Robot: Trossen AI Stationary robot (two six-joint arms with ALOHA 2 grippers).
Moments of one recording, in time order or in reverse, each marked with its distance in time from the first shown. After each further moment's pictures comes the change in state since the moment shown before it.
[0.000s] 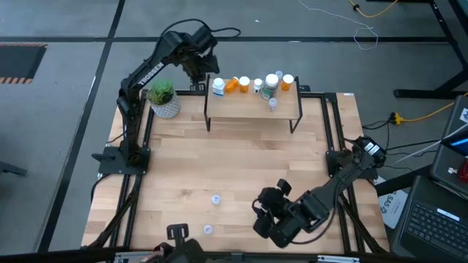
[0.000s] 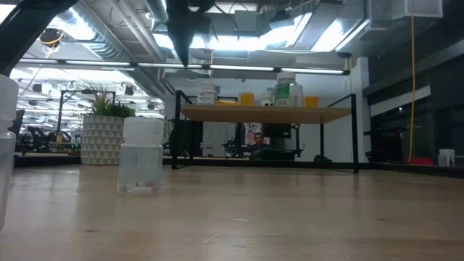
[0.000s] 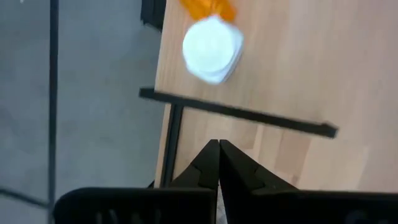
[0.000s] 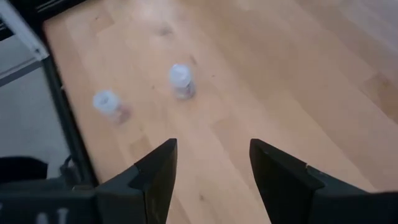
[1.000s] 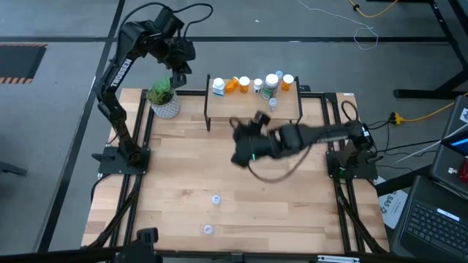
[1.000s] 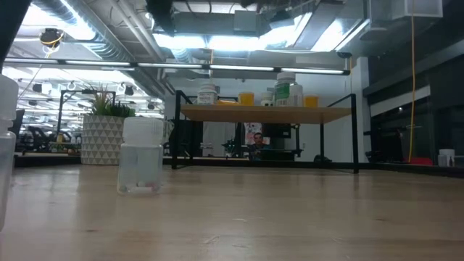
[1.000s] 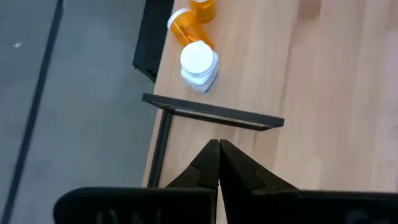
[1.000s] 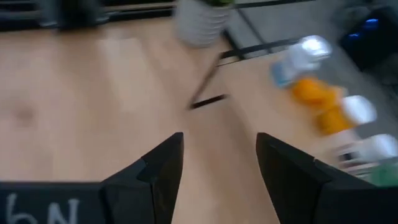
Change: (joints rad) left arm 0.144 -0.192 -0.002 -0.021 0.278 0.054; right arm -0.494 -0.006 0.255 -0.026 0.057 -0.823
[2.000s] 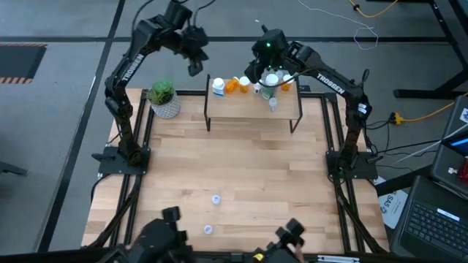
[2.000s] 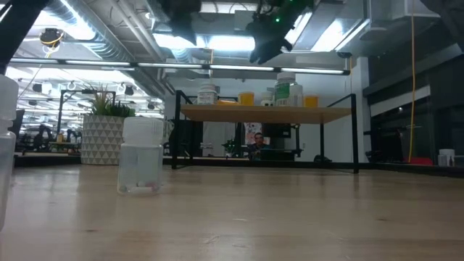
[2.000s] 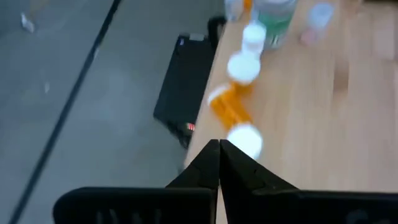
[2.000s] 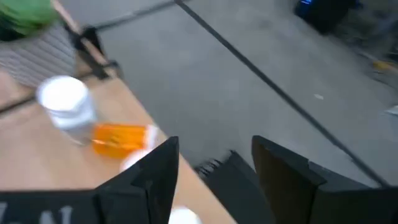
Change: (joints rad) left arm 0.033 0.098 -0.001 0.305 0.085 -0.078; right arm -0.802 0.012 0.053 0.217 -0.483 -0.405
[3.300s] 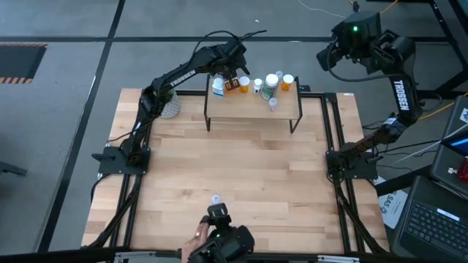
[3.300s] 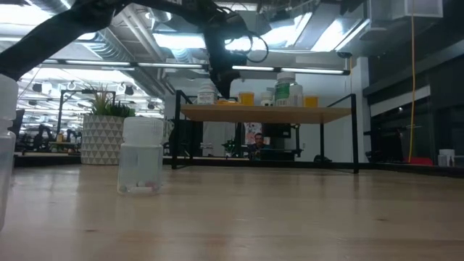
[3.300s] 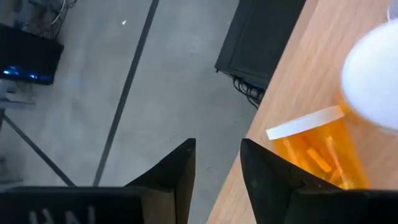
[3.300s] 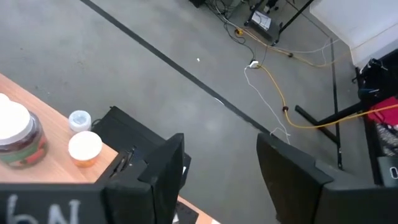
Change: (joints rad) left arm -0.240 0.360 0.000 0.245 -0.634 -0.113; right arm -0.190 -0.377 0.213 -0.583 0.346 -0.104
